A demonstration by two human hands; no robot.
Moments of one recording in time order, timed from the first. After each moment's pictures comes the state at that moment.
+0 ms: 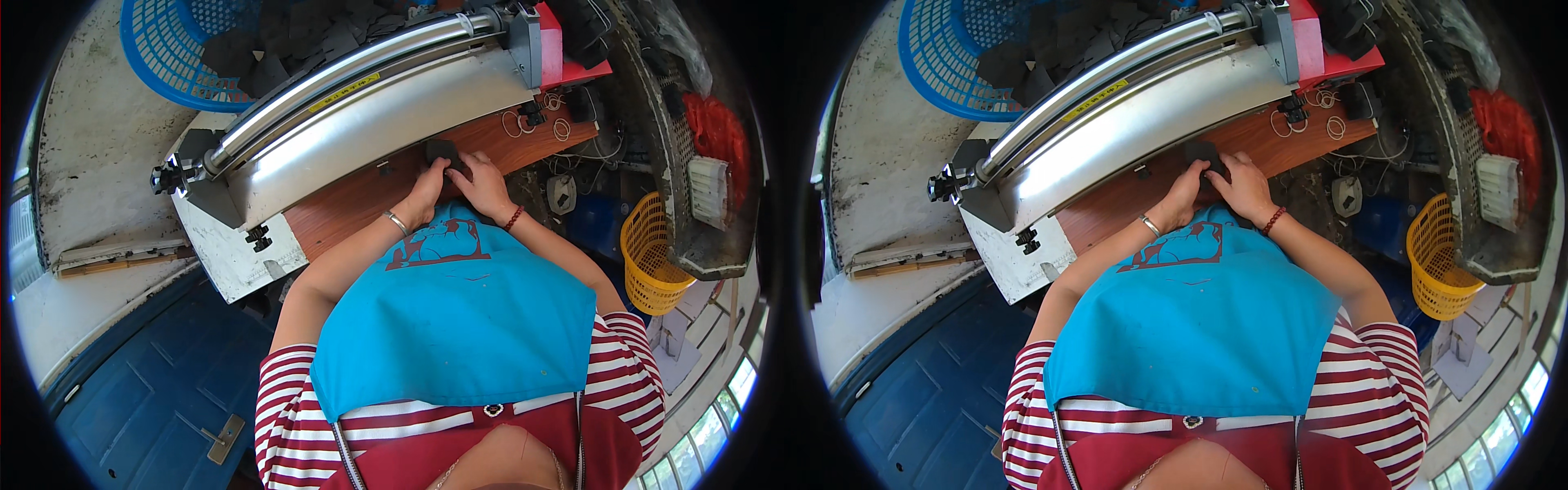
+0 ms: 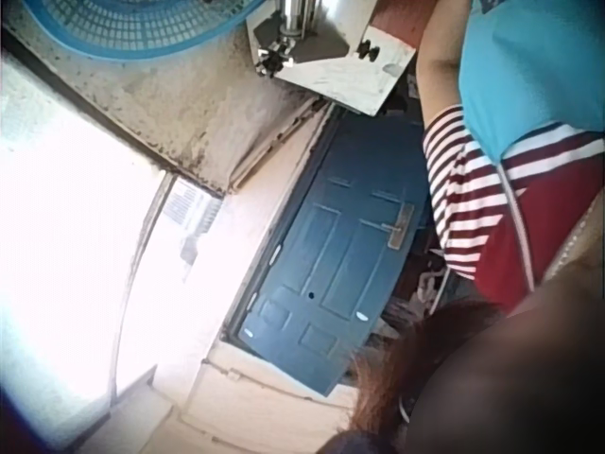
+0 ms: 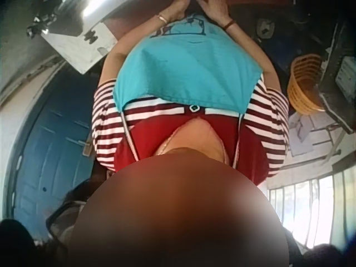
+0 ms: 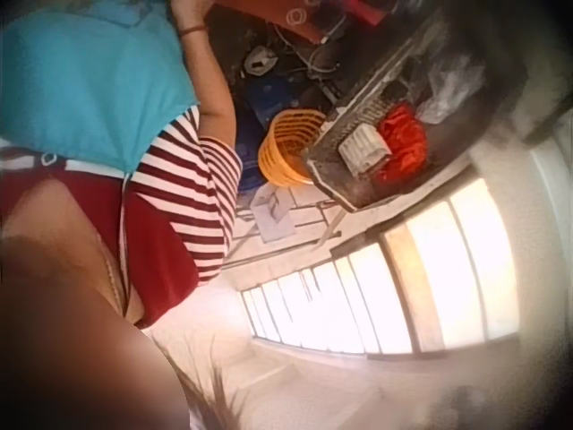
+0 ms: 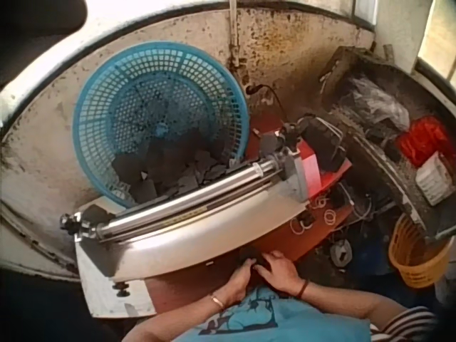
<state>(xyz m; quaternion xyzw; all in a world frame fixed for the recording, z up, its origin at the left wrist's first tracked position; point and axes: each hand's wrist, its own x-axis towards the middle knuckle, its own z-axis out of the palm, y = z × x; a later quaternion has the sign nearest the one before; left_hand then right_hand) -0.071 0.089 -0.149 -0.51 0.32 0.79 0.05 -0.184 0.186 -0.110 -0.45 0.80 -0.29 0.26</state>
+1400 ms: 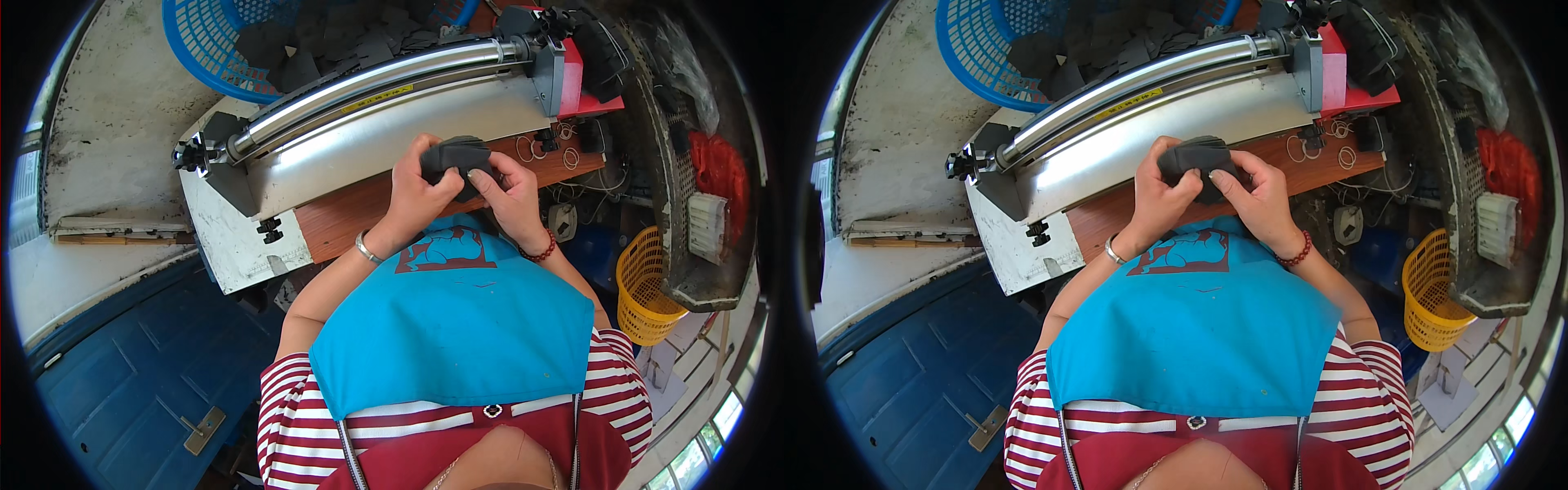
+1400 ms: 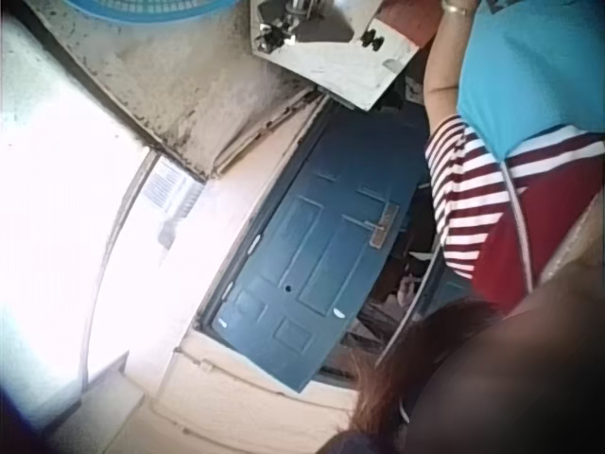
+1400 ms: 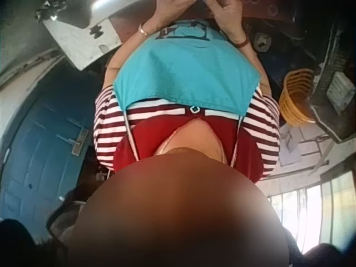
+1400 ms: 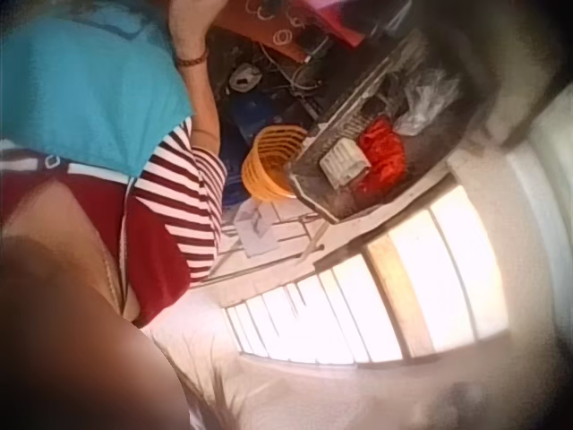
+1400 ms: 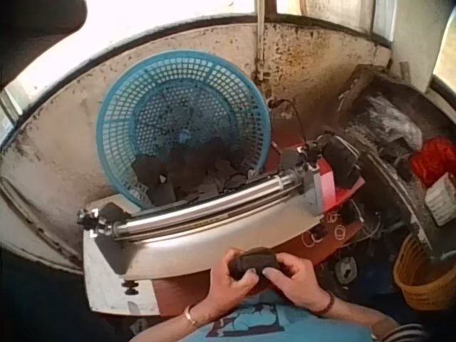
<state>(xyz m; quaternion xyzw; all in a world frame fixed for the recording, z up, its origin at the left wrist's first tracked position) -0.040 0.054 0.004 -0.32 0.77 0.47 -0.29 -0.176 0.156 0.012 -0.35 0.58 -0.62 0.39</state>
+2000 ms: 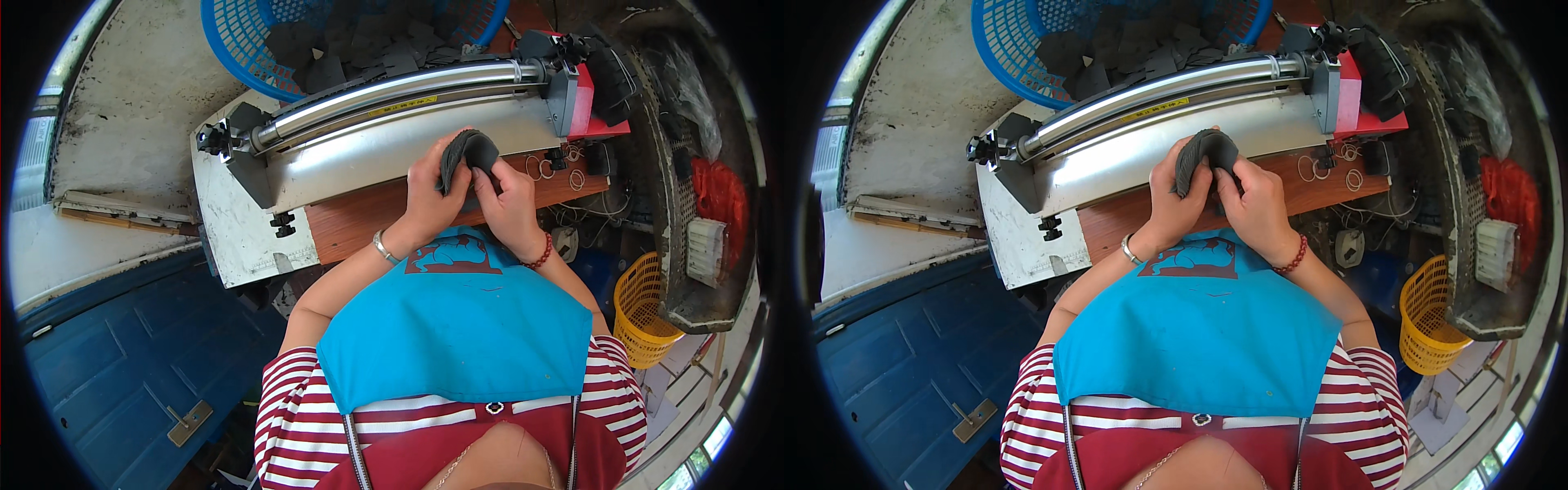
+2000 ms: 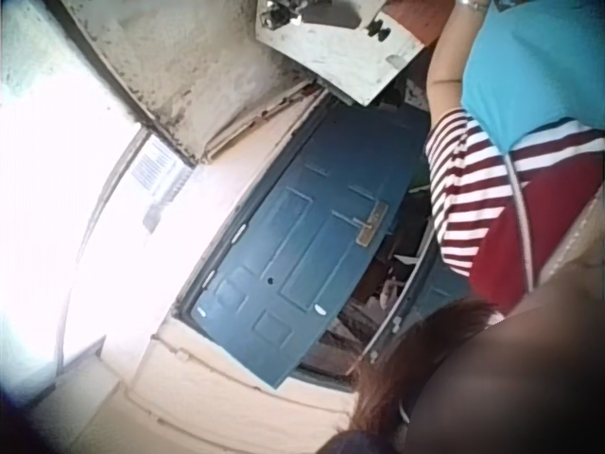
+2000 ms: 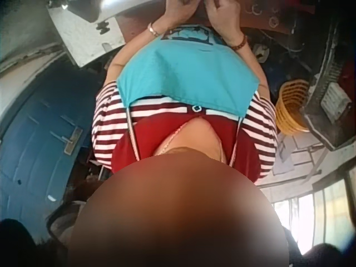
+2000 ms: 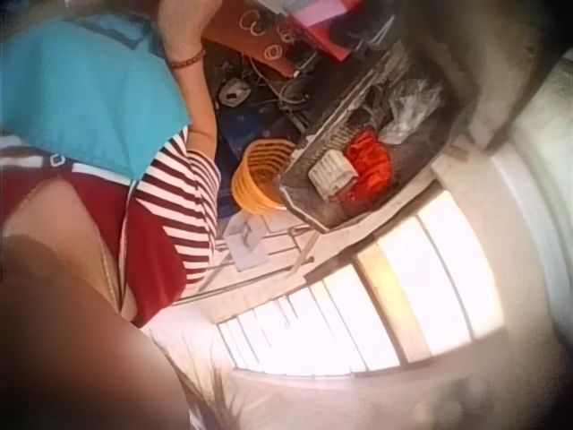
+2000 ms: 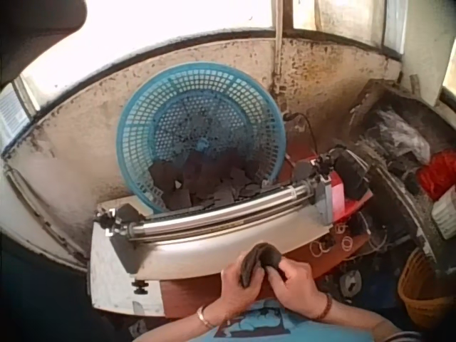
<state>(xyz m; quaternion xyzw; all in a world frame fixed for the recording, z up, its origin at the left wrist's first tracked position) -0.044 0.050 0.020 -0.26 0.70 0.53 -0.41 -0.160 0.133 0.030 -0.47 0.63 -0.55 0.30</state>
